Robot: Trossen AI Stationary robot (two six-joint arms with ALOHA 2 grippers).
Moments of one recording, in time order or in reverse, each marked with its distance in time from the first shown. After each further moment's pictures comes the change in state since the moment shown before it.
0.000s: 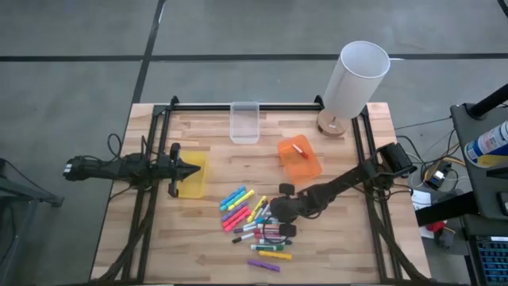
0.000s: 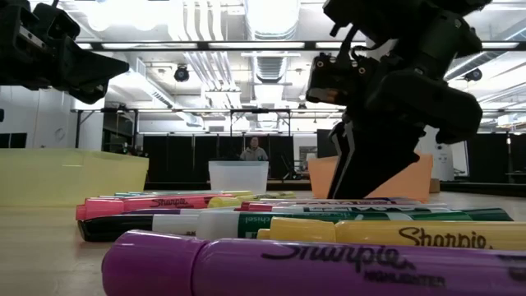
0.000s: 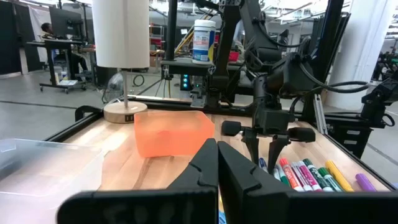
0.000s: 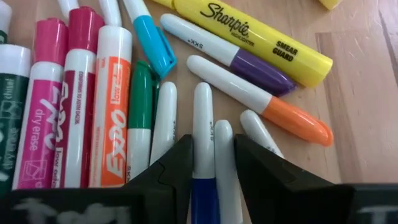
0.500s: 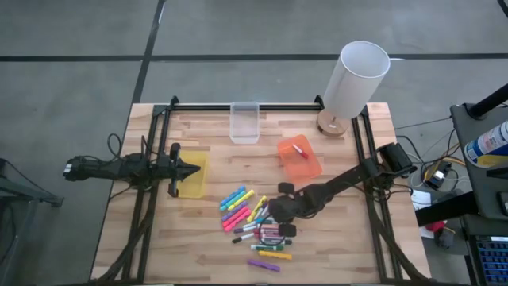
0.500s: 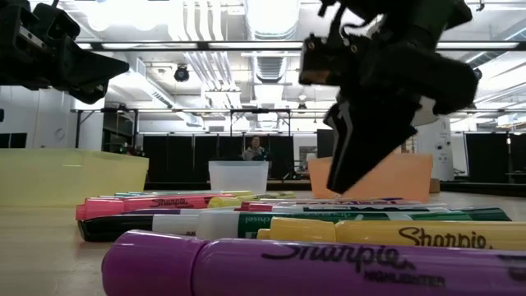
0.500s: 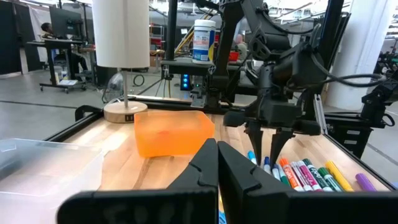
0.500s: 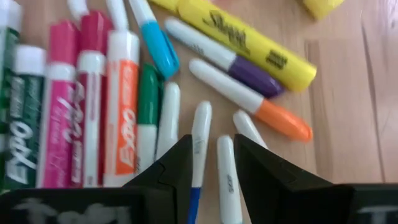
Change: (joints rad) left arm 0.000 0.000 0.000 0.000 0.000 0.000; right arm 0.001 -0.001 0.130 -0.200 0.000 -0.024
